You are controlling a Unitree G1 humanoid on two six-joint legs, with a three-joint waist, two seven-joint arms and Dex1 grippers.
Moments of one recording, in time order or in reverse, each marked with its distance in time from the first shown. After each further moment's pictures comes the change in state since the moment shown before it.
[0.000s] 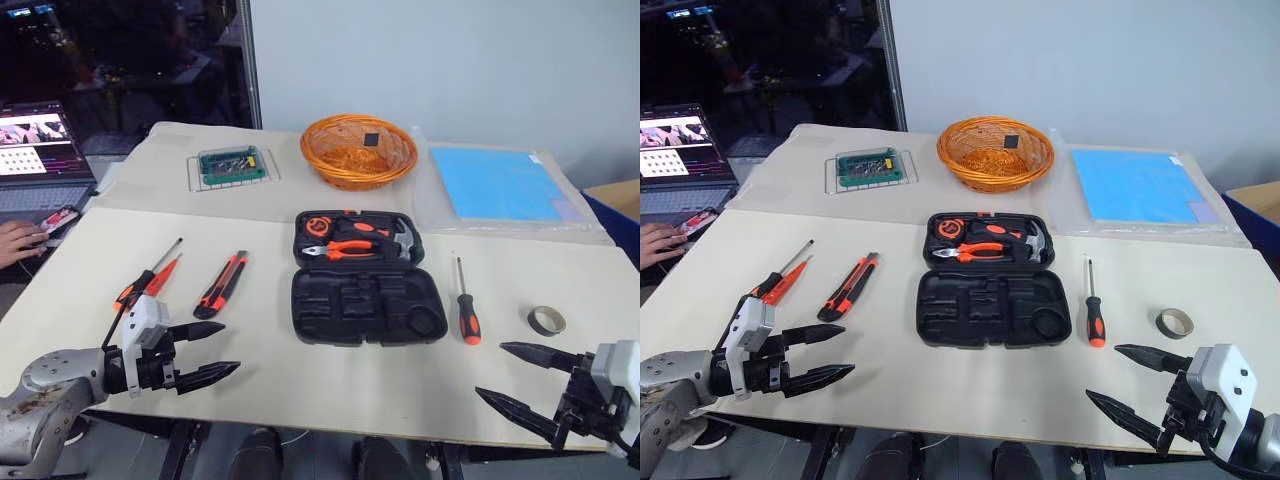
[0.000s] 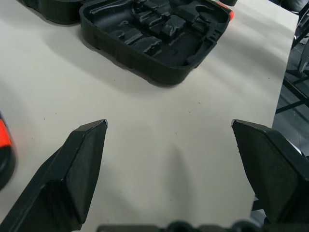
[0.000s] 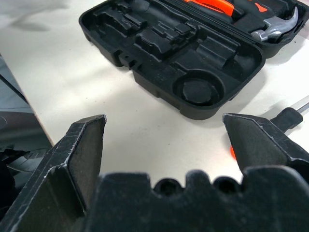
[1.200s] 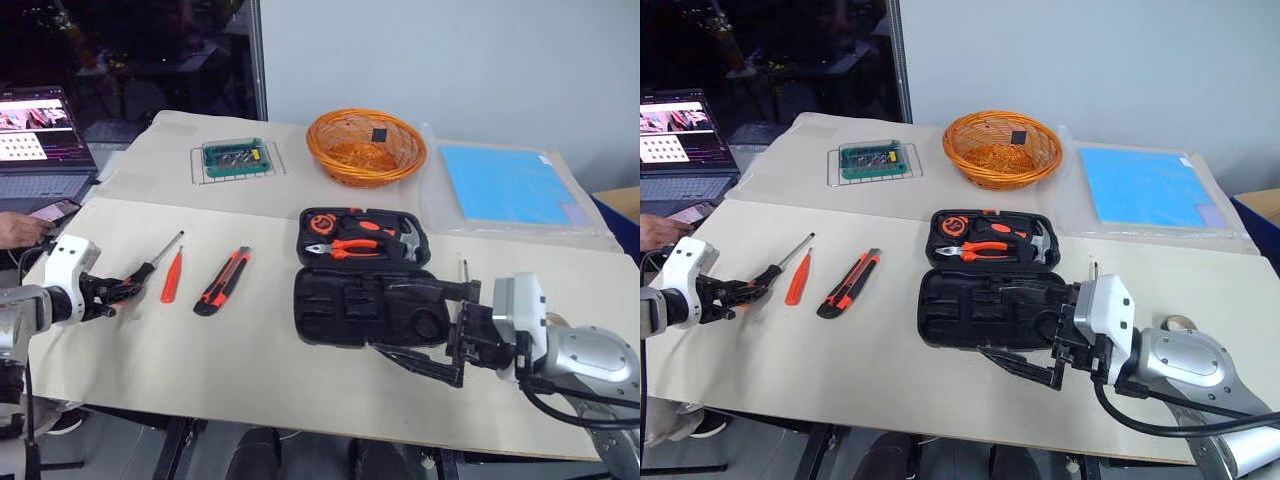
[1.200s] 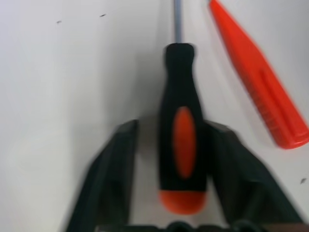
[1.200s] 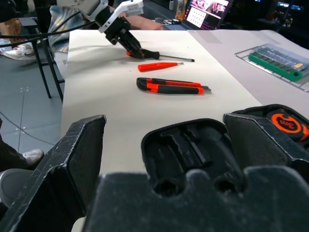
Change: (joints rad) left arm -0.563 0.155 -0.032 0.768 0.238 0.128 0.228; right arm -0.524 -0.060 0.441 -0.172 0.101 0.134 -0.230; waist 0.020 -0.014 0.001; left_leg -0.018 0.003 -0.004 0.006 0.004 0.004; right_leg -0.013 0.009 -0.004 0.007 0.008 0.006
